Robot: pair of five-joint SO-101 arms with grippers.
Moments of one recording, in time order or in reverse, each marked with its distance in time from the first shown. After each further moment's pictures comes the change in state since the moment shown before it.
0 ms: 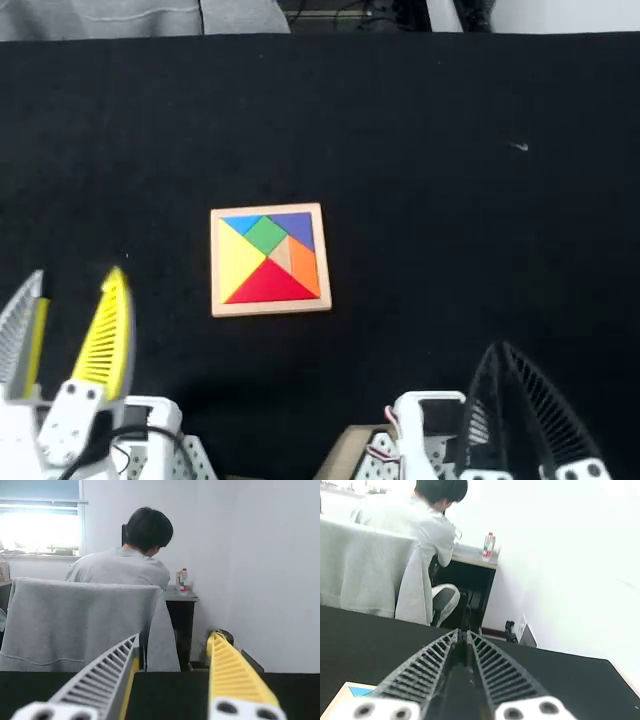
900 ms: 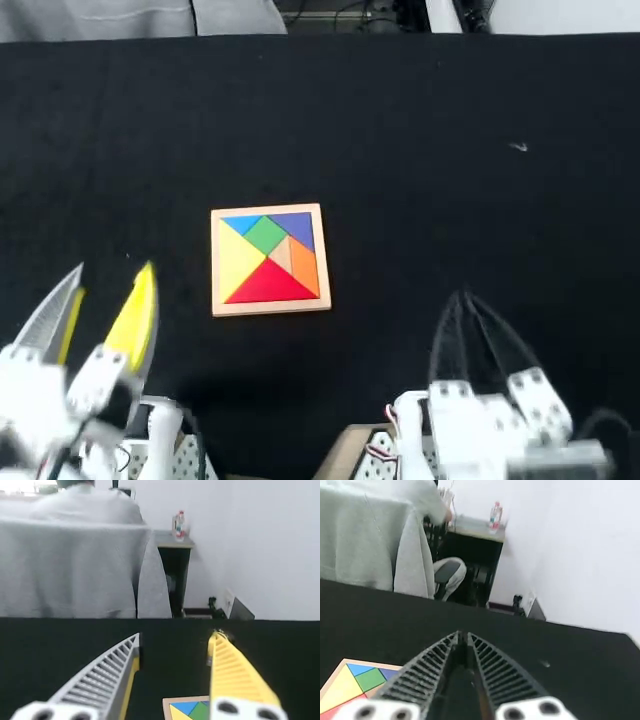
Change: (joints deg) left arm 1.0 -0.4 7.9 4.9 1.3; right arm -0.1 -11.1 32.3 -11.9 -0.2
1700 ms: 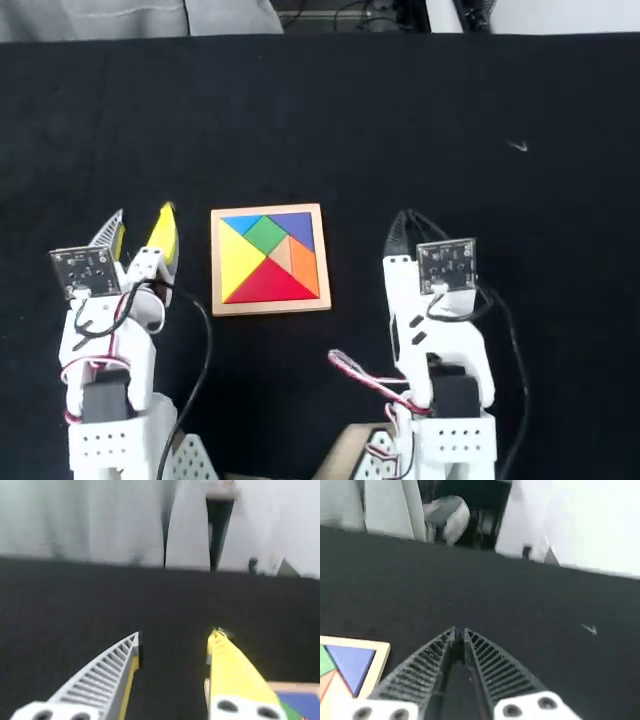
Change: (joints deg) left arm -8.0 0.6 55.5 -46.2 -0.1; right arm -0.1 0.1 63.6 -55.7 -0.1
